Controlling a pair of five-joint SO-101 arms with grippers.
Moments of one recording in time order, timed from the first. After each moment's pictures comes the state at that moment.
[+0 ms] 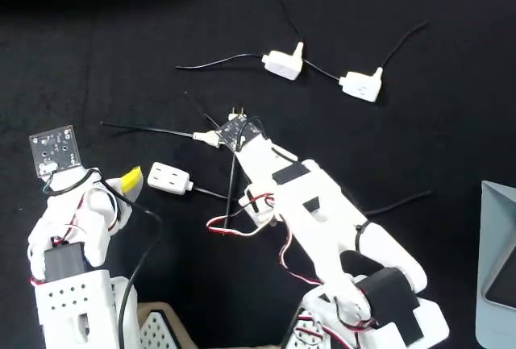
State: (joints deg) left arm -20.8 -79.9 76.5 56.3 0.6; right arm -26.4 -14.4 55.3 45.6 10.8
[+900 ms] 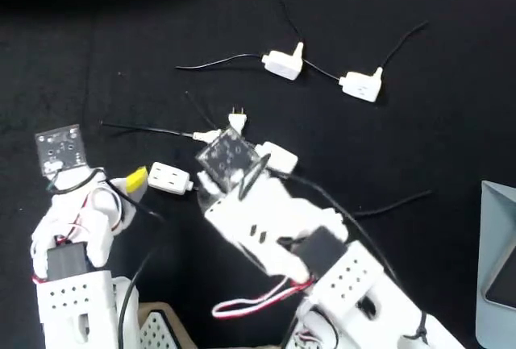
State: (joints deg) left arm -18.2 -79.9 76.5 56.3 0.7; right arm -43.8 -61.0 64.1 44.8 2.1
